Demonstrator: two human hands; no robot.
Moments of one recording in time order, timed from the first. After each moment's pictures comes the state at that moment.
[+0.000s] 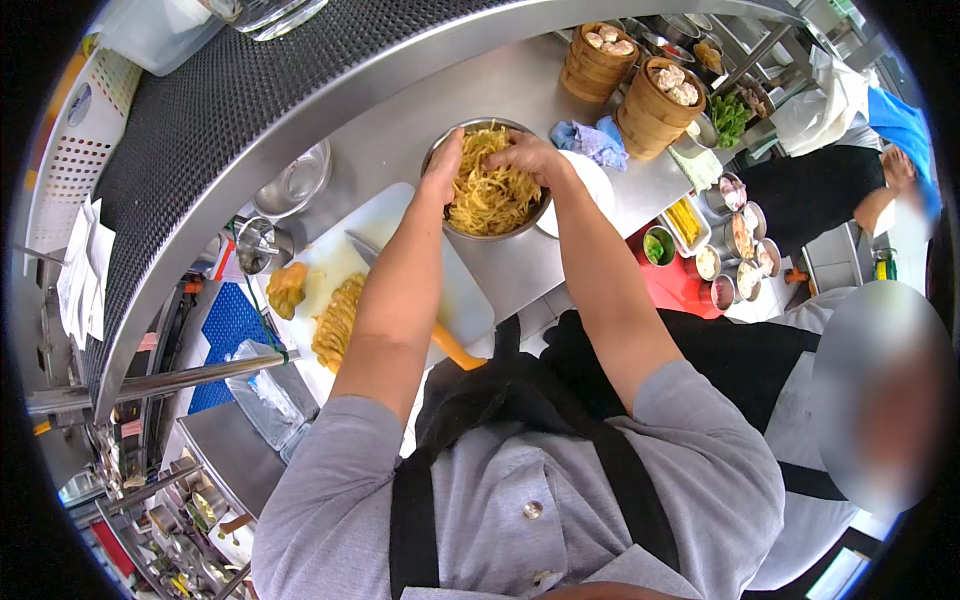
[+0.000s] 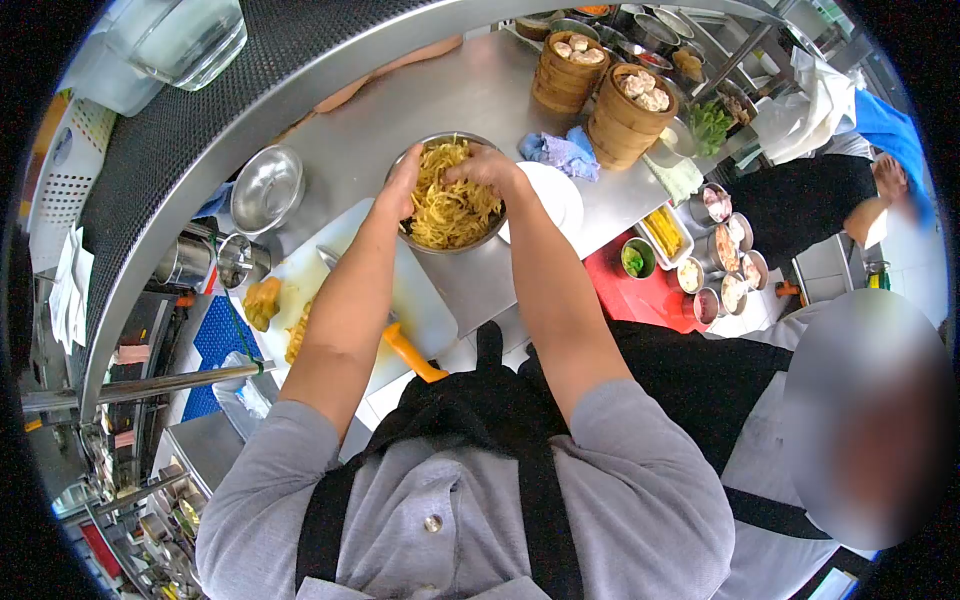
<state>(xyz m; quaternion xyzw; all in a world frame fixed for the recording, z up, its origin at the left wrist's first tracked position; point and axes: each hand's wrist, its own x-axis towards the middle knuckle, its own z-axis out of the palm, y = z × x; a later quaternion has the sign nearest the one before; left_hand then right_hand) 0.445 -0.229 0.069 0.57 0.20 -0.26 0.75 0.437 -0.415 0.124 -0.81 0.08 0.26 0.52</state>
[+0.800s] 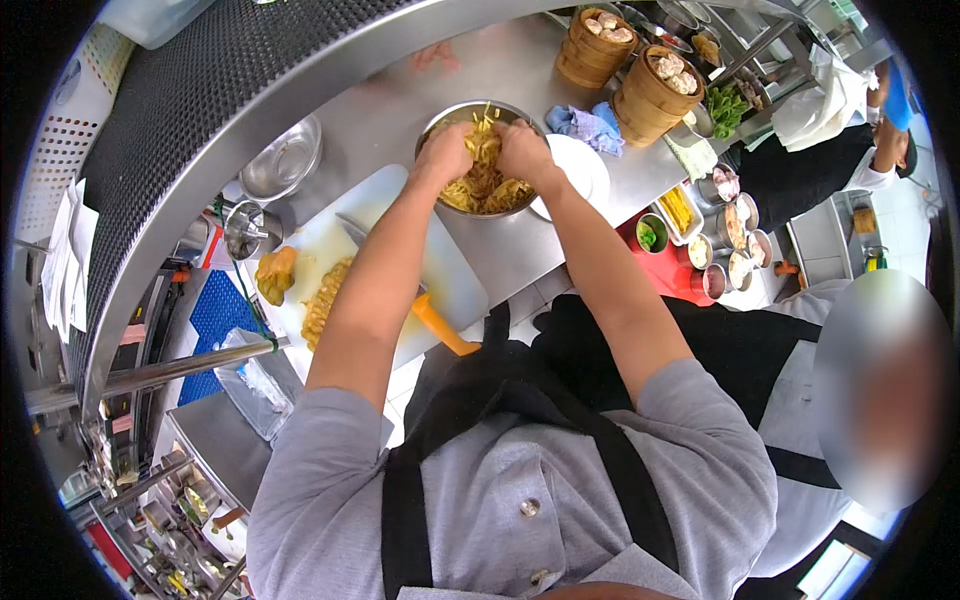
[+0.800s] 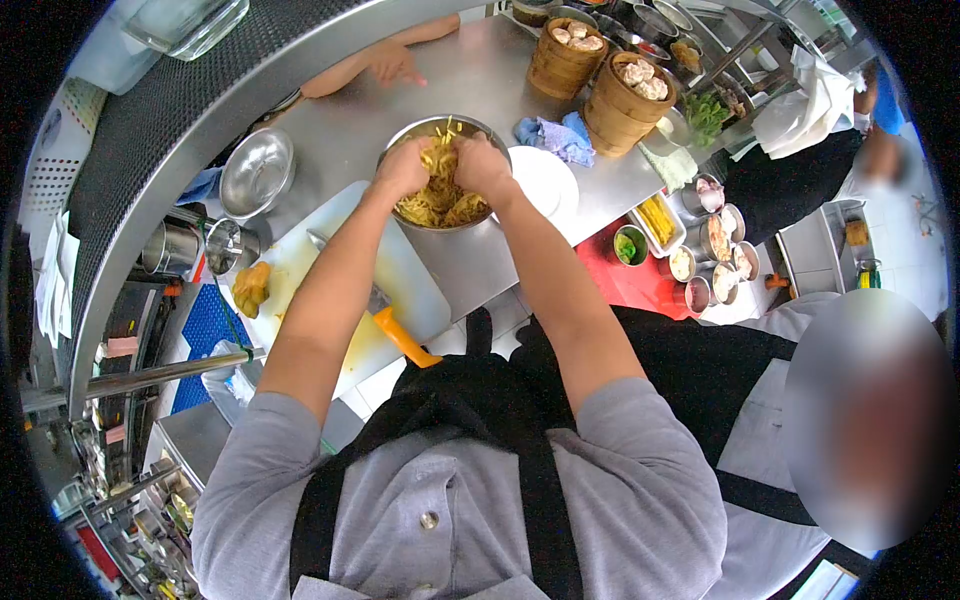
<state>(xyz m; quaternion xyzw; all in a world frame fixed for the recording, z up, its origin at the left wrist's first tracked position) 0.425 -0.226 0.094 0.95 -0.11 -0.09 0.27 0.408 -0.402 0.107 -0.98 -0.08 0.06 0.17</state>
